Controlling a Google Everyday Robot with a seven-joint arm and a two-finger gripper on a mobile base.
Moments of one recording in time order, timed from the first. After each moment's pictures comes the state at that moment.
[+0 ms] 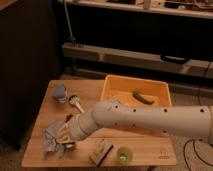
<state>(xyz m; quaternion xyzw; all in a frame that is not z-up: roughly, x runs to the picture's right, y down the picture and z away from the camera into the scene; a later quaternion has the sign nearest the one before) -0.187 0.192 0.595 -0.27 -0.48 0.00 0.83</state>
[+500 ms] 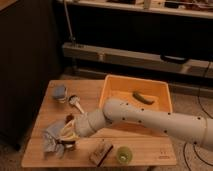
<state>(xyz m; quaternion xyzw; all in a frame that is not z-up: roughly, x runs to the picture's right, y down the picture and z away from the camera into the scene) -0.180 0.191 0.610 -0.32 -0.53 0.07 0.78</state>
